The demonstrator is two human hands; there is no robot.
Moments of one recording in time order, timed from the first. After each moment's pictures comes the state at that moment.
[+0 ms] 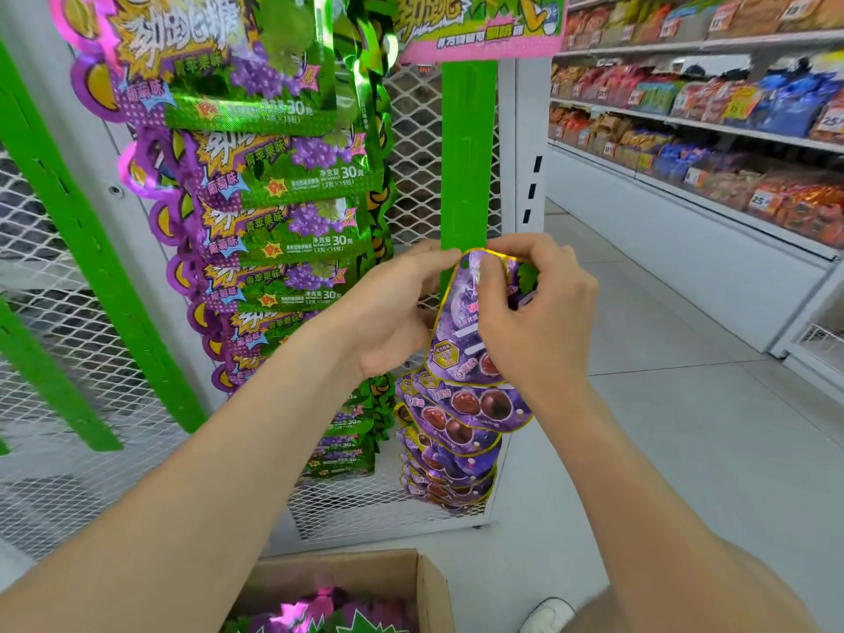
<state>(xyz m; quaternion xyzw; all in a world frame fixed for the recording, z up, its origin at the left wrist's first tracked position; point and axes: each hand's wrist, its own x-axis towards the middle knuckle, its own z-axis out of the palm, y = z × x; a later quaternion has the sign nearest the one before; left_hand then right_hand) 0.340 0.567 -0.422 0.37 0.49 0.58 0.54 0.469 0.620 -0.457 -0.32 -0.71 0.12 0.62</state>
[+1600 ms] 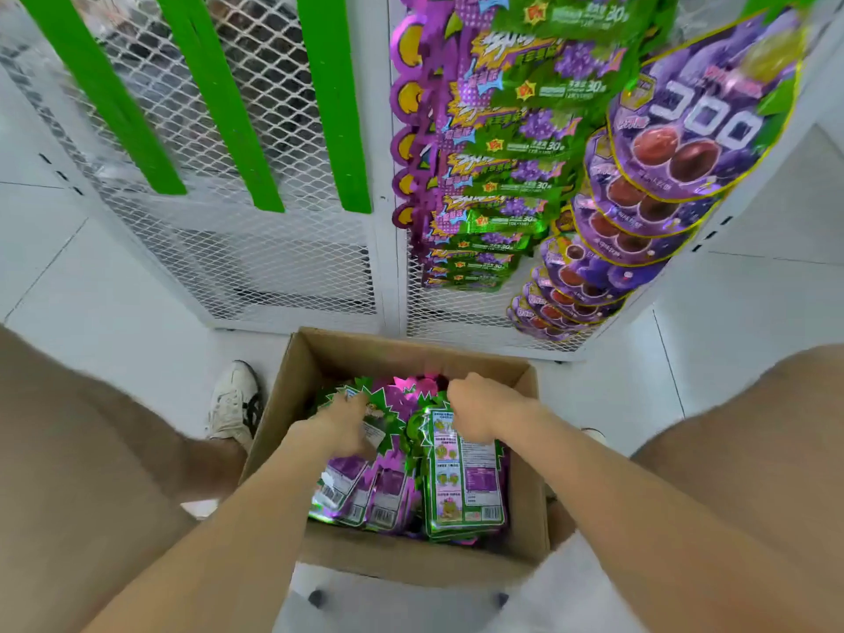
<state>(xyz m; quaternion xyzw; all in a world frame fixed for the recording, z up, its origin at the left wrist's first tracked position) 0.190 0.308 -0.827 0.39 0.81 -0.07 0.43 0.378 0.463 -0.720 -0.25 -0.90 0.17 -0.32</state>
